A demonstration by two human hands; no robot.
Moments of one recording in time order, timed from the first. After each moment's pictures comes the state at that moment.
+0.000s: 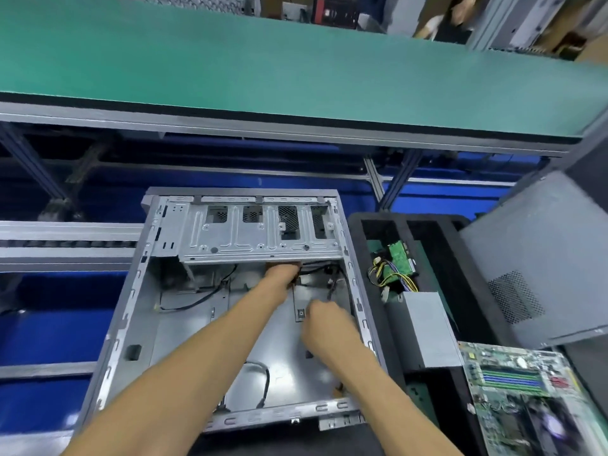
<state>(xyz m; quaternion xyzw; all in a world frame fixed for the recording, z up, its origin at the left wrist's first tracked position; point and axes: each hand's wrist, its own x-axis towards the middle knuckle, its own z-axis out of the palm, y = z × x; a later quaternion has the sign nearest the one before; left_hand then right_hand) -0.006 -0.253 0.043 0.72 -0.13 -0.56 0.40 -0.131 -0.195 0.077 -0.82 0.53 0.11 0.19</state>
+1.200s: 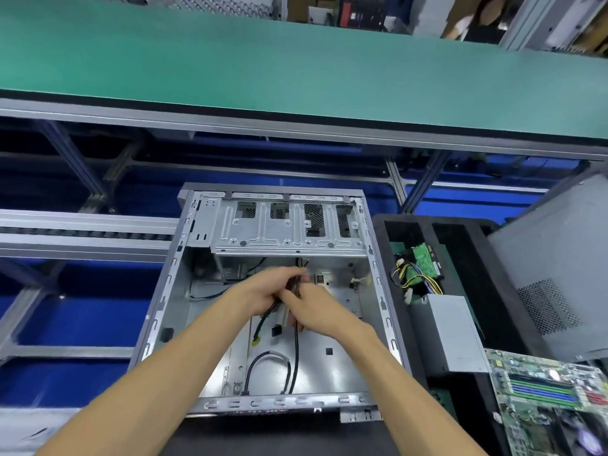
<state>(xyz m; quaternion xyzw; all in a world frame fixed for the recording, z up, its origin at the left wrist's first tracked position) 0.052 -0.196 0.046 0.63 -0.19 -0.66 0.36 -0.081 -0.202 0.082 -0.77 0.45 0.03 0.45</state>
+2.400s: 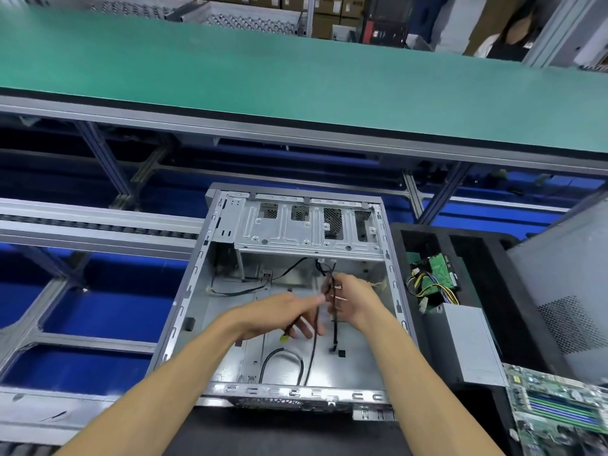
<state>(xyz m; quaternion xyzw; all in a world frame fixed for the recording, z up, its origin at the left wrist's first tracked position) 0.053 -0.127 0.067 0.58 -0.46 -0.63 0.24 -0.094 -0.228 0.070 -0.34 0.59 -0.18 0.71</state>
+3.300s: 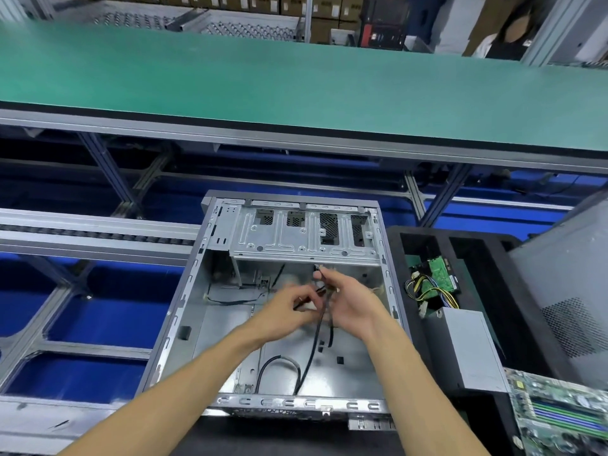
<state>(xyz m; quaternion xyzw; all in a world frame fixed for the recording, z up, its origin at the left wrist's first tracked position) 0.034 -0.139 0.058 0.66 -0.49 -0.45 0.35 -0.099 -0.226 0.082 -0.31 0.45 -0.17 0.82</state>
